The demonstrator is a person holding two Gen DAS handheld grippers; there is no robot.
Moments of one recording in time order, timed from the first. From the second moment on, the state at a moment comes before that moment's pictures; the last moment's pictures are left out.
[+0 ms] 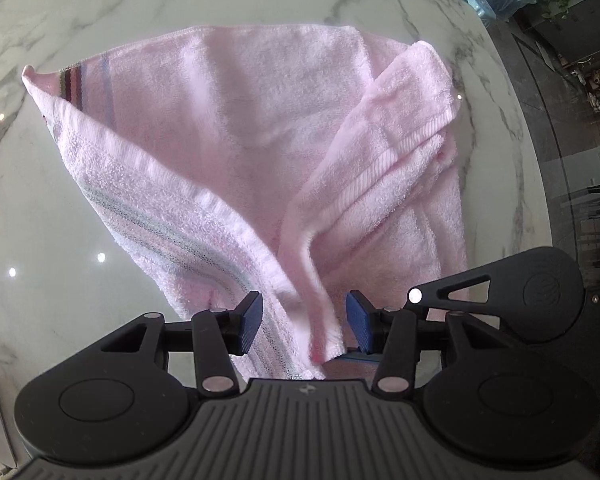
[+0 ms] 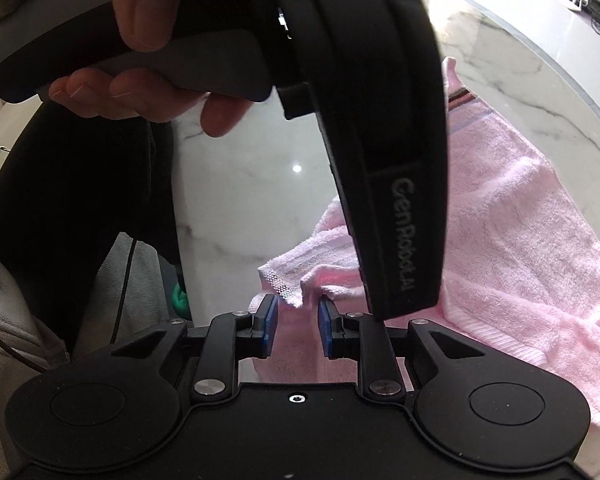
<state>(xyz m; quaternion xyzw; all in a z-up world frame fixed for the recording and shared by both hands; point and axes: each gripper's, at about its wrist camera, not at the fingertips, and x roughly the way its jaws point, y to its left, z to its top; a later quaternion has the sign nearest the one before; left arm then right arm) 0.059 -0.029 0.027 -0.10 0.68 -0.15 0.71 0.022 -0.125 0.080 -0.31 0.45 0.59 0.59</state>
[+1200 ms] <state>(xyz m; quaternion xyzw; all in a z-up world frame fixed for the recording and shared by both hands) 0.008 -0.029 0.041 -0.03 0.64 -0.17 0.75 0.108 -0.211 0.080 -0.37 0.51 0.44 0.65</state>
